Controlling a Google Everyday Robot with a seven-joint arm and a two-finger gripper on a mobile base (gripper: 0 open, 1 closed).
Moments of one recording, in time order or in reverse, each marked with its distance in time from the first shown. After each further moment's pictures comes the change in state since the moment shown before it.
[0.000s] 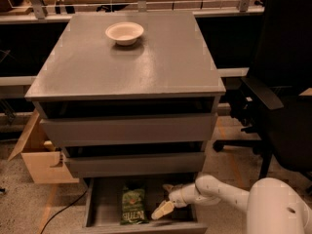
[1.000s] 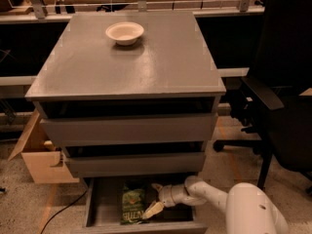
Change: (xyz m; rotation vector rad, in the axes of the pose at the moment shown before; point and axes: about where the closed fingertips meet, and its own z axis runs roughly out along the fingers) arm 0.000 -0.022 0.065 -0.043 -0.080 -0.098
